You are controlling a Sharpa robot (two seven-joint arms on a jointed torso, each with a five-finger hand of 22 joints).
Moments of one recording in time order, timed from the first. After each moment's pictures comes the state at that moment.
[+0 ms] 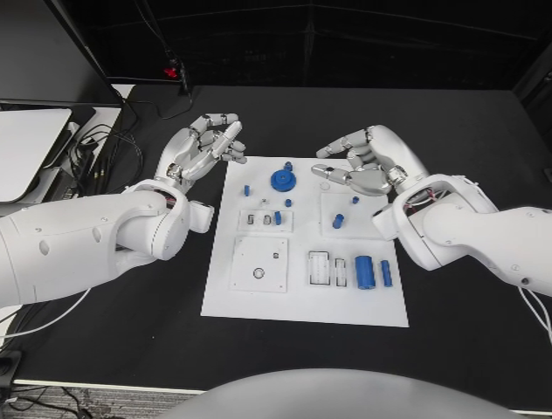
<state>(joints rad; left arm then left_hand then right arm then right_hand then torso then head) 1.28 -0.81 -0.24 1.50 -0.14 -0.53 0.68 1.11 0.09 -0.21 0.29 0.19 0.17 0.13 0.77 0.07 0.69 0.19 0.88 0.13 0.59 0.16 1.01 0.15 0.18 0.70 0.27 0.56 0.34 1.19 -0.90 -0.04 1.76 -0.99 -0.74 0.05 1.42 -0.11 0.02 0.29 0.24 1.02 0.16 0.11 0.09 1.47 0.09 1.57 1.31 1.46 0.03 1.57 1.31 0.01 1.47 0.14 1.57 1.31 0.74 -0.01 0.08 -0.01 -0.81</state>
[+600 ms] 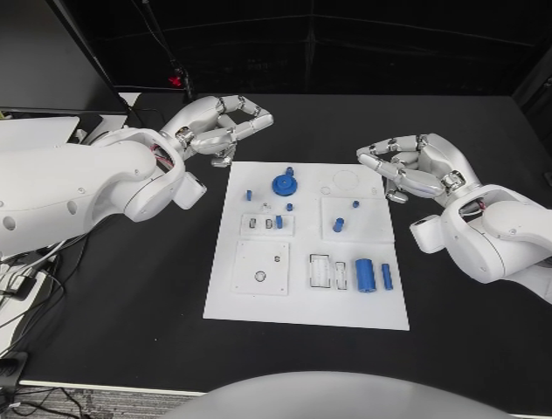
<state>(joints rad) 1.49 -0.87 -0.24 1.56 -0.60 -0.28 0.25 1.03 0.05 -0.20 0.29 0.18 0.34 0.15 0.69 0.07 1.47 0.12 1.57 1.30 1.46 0.07 1.57 1.30 0.05 1.35 0.16 1.46 1.28 1.18 -1.06 -0.05 1.79 -0.52 -0.55 0.33 1.34 0.02 -0.11 0.29 0.28 0.85 0.17 0.23 0.12 1.46 0.10 1.57 1.31 1.46 0.03 1.54 1.31 0.09 1.28 0.14 1.18 1.31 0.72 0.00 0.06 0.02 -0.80</state>
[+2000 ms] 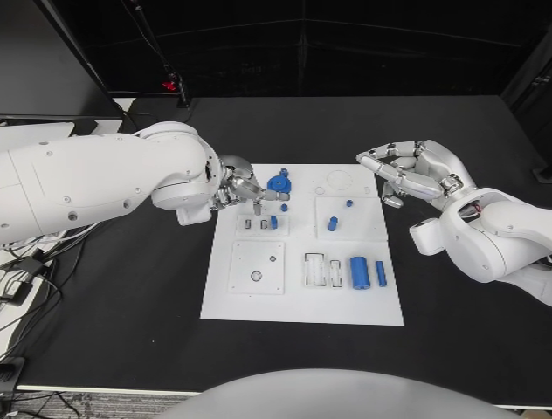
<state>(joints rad) 1.49 -0.70 -0.24 1.50 -0.81 0.13 -0.53 0.85 0.08 -0.16 0.29 0.18 0.65 0.13 0.83 0.27 1.47 0.08 1.57 1.31 1.47 0.02 1.57 1.31 0.01 1.46 0.14 1.57 1.31 1.17 -1.04 -0.05 1.75 -0.44 -0.48 0.35 1.36 0.04 -0.16 0.28 0.26 0.82 0.17 0.31 0.14 1.46 0.09 1.57 1.31 1.46 0.03 1.54 1.31 0.11 1.26 0.14 1.13 1.31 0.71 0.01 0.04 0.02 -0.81</state>
